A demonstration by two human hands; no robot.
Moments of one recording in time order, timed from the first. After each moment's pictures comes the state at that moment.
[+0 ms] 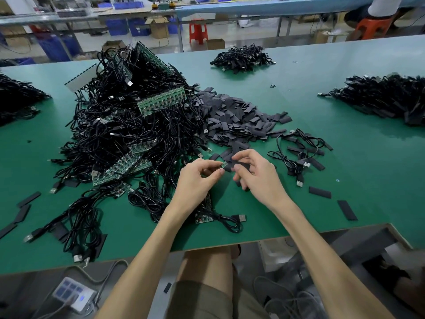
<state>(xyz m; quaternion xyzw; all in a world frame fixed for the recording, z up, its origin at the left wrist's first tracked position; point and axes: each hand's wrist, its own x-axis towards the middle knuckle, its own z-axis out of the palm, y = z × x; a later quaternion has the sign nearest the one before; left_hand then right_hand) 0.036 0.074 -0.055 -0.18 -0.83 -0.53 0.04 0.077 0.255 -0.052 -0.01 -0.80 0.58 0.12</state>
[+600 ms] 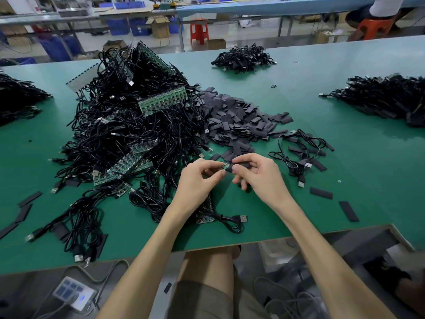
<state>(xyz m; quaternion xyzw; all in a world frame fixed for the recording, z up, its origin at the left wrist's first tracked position) 0.042 0.074 -0.048 -0.18 -0.84 -0.51 0.04 0.074 0.258 -0.055 0.00 -0.77 0.63 0.11</state>
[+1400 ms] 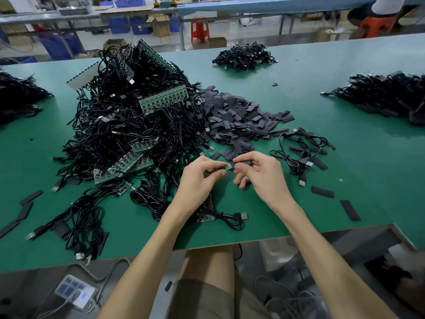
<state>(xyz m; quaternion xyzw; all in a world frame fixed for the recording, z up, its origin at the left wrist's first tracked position) 0.048 0.072 -0.039 -0.21 -0.85 -0.48 0.05 0.072 0.256 -0.059 0.01 -0.75 0.65 0.13</state>
